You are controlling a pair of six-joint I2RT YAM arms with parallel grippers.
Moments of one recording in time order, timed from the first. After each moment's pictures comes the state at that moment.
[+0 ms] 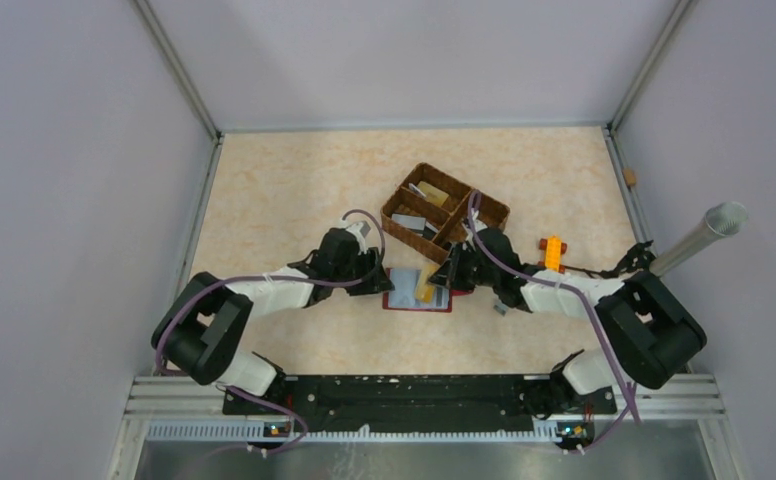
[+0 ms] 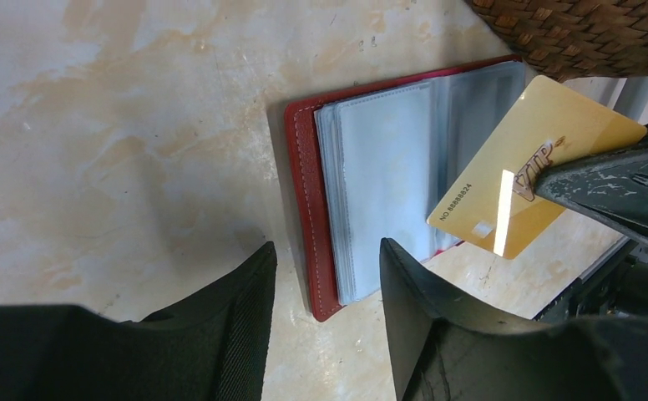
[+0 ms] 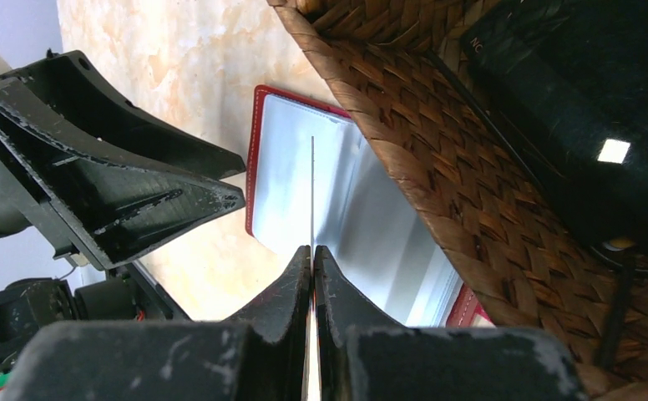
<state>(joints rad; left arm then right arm) -0.57 1.47 0.59 0.10 0.27 -0.65 0.63 1.41 0.54 0.25 -0.26 0.81</state>
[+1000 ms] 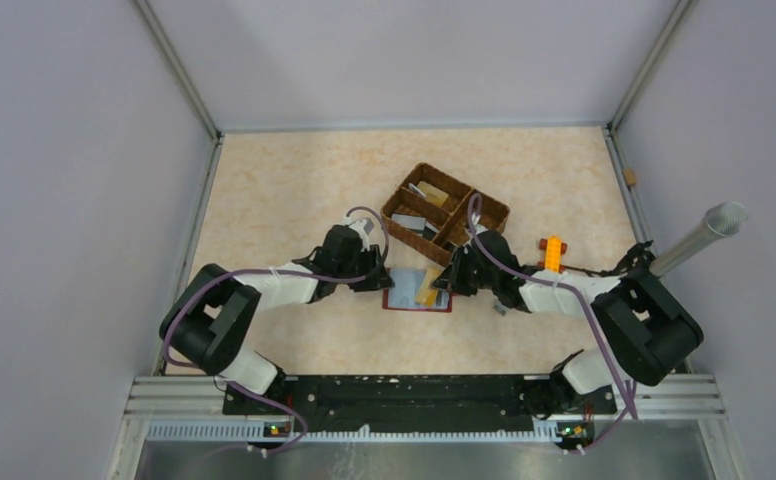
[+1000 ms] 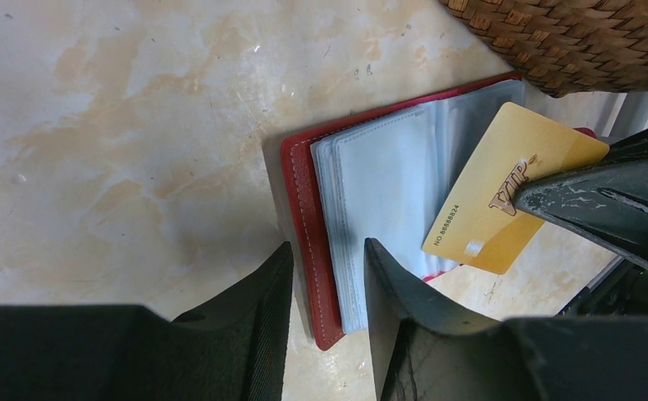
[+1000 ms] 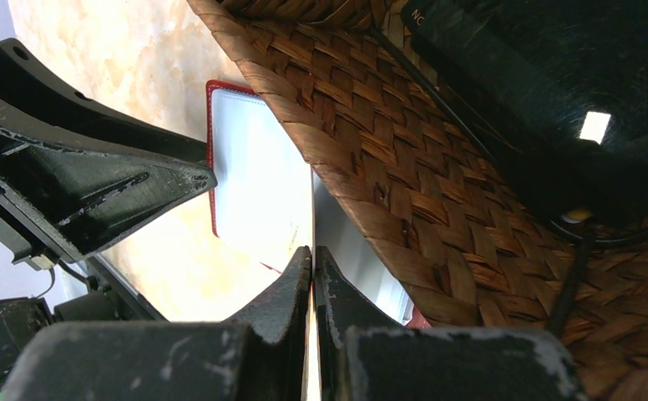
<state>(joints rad) -0.57 1.53 0.62 0.14 0.28 -0.62 0.63 1.44 0.54 0.21 -0.23 0.83</state>
